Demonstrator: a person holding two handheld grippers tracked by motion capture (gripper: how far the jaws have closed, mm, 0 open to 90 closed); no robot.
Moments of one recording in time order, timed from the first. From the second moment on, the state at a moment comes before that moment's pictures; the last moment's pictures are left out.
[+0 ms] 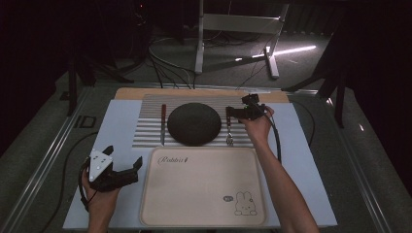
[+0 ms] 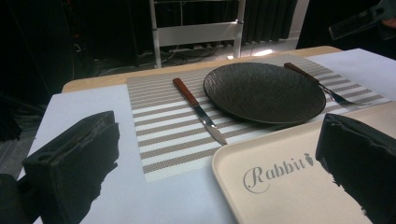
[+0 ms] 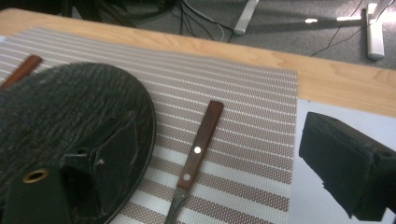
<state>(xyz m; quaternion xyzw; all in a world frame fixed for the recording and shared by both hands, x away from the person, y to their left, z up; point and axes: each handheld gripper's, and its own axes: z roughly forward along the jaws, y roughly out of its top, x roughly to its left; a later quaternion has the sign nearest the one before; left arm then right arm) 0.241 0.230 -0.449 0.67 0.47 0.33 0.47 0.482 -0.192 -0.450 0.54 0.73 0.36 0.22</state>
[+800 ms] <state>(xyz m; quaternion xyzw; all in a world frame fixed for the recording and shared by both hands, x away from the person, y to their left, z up) 0.242 0.233 -0.450 0.66 0.47 0.33 0.48 0.504 -0.180 -0.499 0.57 0.74 0.29 0.19</state>
